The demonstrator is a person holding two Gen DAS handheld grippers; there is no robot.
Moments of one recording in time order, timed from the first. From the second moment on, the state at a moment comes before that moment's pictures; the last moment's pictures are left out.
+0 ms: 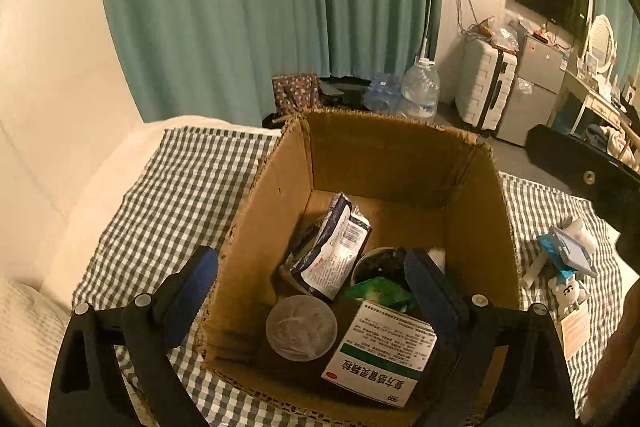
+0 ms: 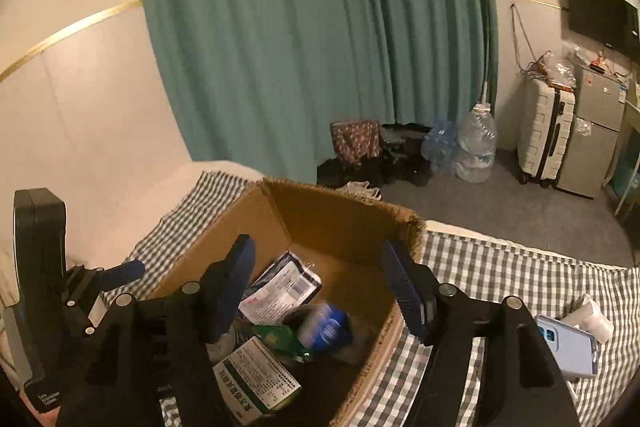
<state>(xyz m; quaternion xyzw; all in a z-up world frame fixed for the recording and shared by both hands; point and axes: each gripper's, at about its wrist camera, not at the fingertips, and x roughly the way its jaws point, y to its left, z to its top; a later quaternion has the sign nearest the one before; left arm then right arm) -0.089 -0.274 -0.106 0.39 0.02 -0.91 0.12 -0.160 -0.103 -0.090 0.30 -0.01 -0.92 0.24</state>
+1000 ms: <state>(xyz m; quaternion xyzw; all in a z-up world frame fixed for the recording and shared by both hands) -0.068 -0.076 -0.040 0.32 -0.03 -0.95 0.01 -0.087 0.132 -0.031 0.23 0.01 -0.97 0.01</state>
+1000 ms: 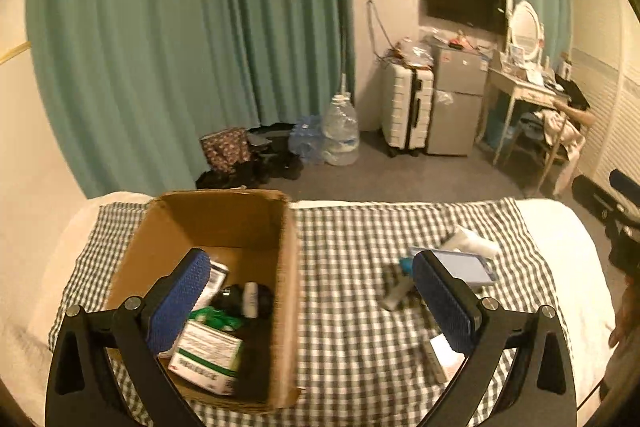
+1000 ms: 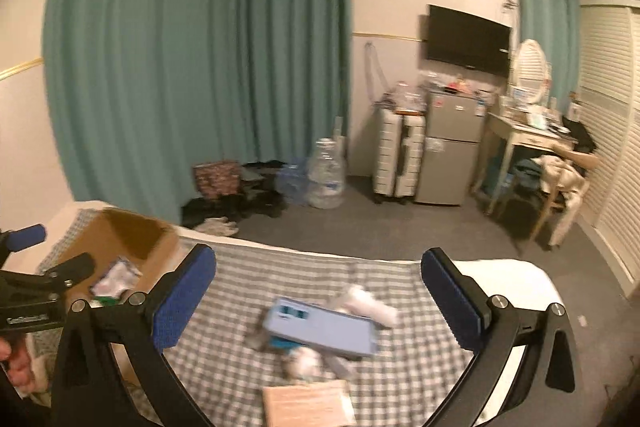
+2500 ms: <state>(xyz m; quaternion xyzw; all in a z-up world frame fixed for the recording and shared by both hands) -0.215 0.029 -0.238 0.47 -0.07 -0.88 -0.09 -0.227 0.239 -0.224 0.35 0.07 -0.93 0.04</state>
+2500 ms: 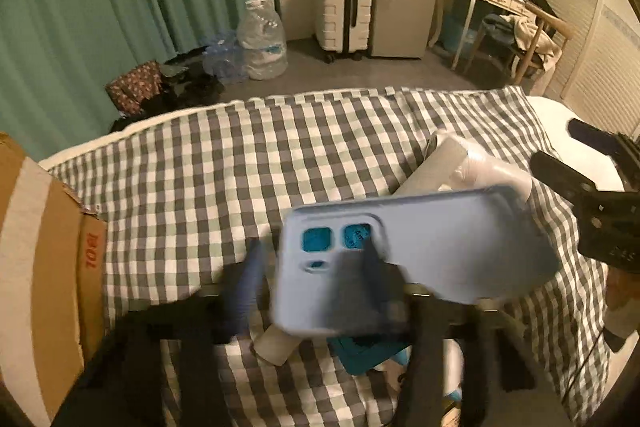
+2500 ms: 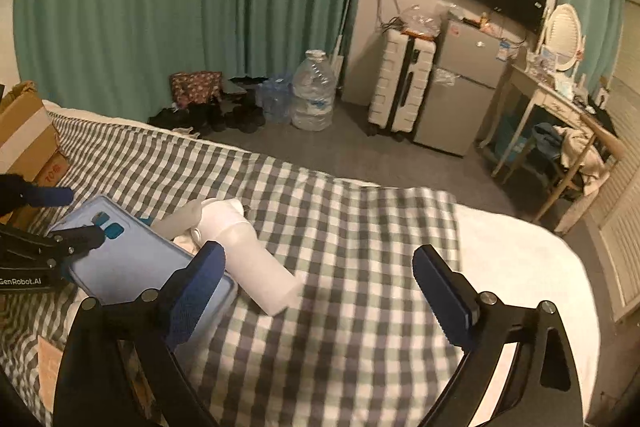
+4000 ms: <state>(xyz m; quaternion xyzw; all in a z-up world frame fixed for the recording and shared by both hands) -0.191 -0.025 -0.256 0.55 0.21 -0.80 -0.11 -0.205 0.229 -0.176 0.36 0.01 -0.93 0.10</state>
